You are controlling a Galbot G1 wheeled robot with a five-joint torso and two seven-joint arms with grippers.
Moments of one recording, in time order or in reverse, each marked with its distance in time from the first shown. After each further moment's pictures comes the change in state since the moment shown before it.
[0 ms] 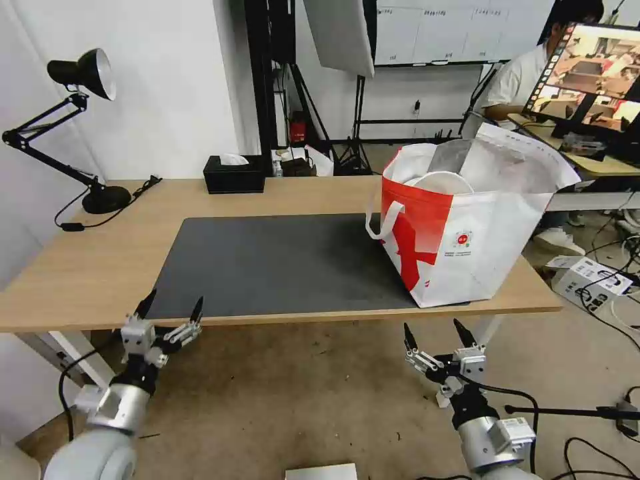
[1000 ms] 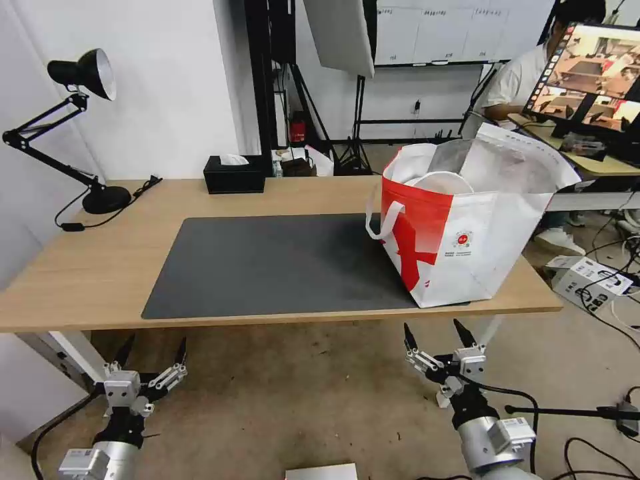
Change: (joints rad) left arm 0.124 -0.120 -0.050 -0.010 0.082 -0.042 0.014; right arm 0.000 0.000 0.000 0.000 0.000 0.000 0.000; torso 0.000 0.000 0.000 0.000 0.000
